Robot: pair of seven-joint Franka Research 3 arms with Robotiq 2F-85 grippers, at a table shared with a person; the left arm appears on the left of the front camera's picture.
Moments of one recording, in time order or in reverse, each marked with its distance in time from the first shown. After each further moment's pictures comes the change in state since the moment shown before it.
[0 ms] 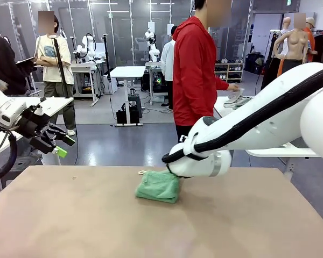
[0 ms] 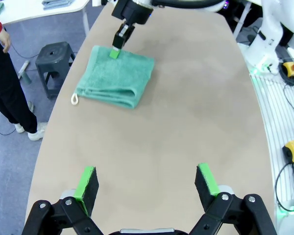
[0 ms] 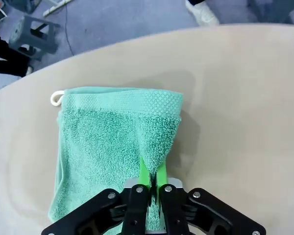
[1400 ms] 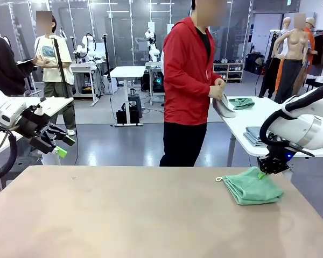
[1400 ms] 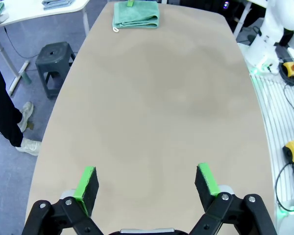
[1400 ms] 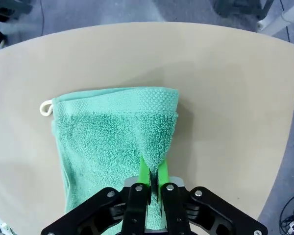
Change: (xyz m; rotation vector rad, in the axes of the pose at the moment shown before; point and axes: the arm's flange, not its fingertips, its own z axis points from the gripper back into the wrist) left arm 0.000 0.000 0.000 0.000 0.000 0.000; right arm 0.112 -0.311 0.093 -0.022 0.233 0.139
